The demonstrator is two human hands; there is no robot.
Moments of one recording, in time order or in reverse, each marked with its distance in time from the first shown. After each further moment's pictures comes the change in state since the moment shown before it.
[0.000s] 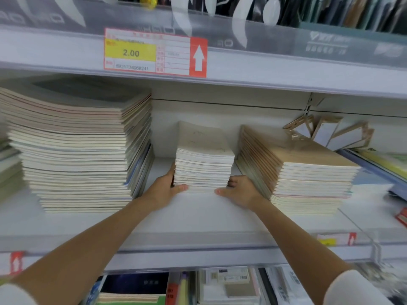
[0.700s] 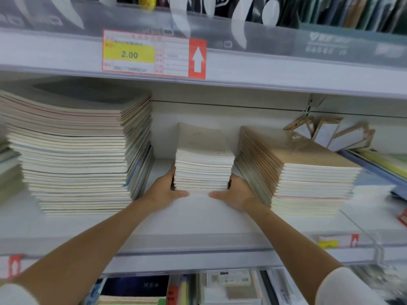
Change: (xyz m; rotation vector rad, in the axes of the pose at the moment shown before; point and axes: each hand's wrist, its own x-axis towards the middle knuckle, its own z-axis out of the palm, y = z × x) left_hand 0.000 0.004 -0.001 0.006 0.036 0.032; right_hand 0.006 -0.003 0.009 -0.225 0.056 -0.048
